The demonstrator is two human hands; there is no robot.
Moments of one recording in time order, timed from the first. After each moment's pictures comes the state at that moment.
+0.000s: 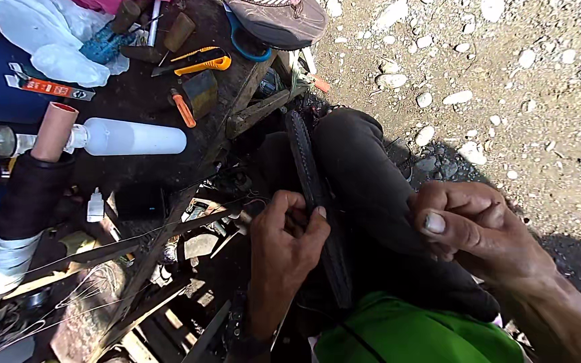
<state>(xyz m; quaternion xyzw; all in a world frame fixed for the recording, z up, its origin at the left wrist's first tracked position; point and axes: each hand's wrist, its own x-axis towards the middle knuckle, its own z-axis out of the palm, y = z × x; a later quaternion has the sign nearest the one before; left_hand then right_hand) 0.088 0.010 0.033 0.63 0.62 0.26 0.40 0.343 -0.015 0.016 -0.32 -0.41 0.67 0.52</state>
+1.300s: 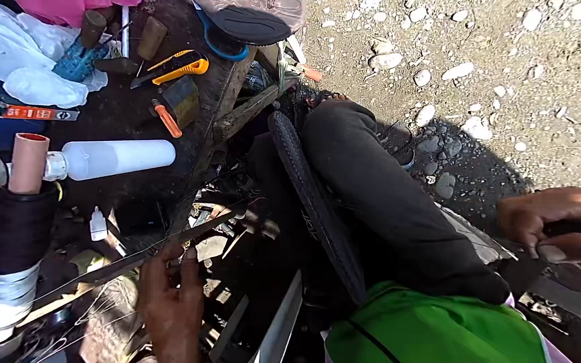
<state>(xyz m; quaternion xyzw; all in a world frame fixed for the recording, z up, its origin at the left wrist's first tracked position) -0.064 -0.018 0.051 0.61 0.76 0.16 0.14 0.484 -0.073 -0.030 -0.34 -0.51 0.73 0.29</state>
